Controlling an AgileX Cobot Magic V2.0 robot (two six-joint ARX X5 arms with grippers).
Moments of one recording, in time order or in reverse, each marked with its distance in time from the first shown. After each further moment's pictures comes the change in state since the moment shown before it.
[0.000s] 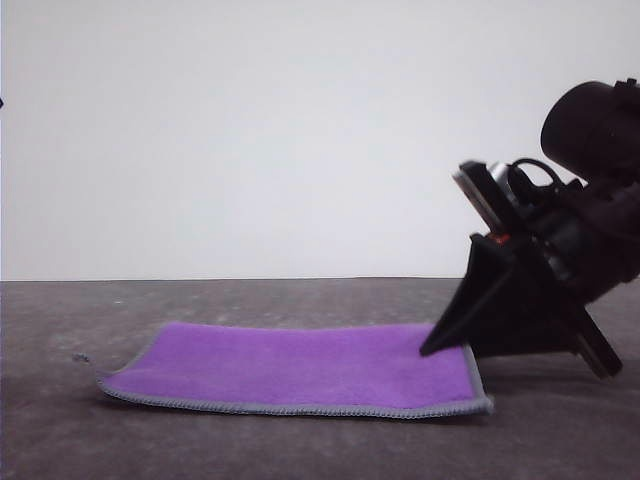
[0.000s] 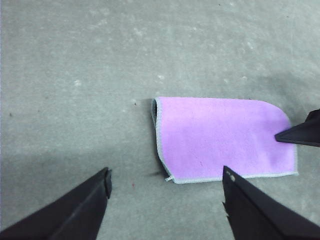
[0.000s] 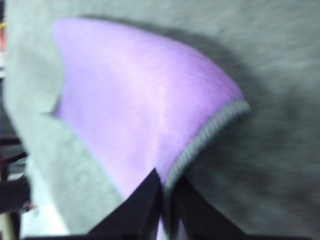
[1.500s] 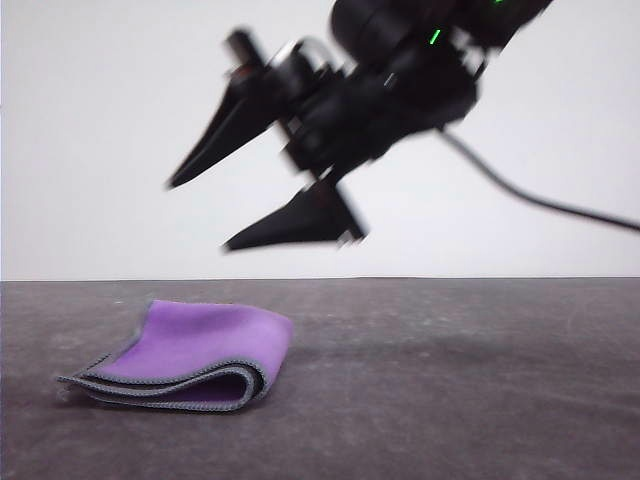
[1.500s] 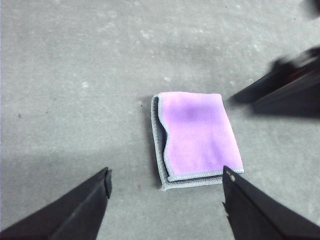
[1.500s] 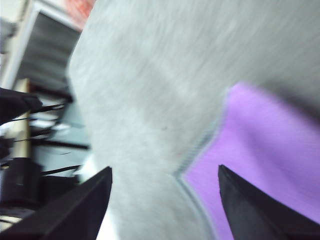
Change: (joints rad) left_arx 0.000 0.000 0.000 0.000 -0.023 0.000; right_arx 0.302 0.118 0.505 -0.218 0.138 -0.097
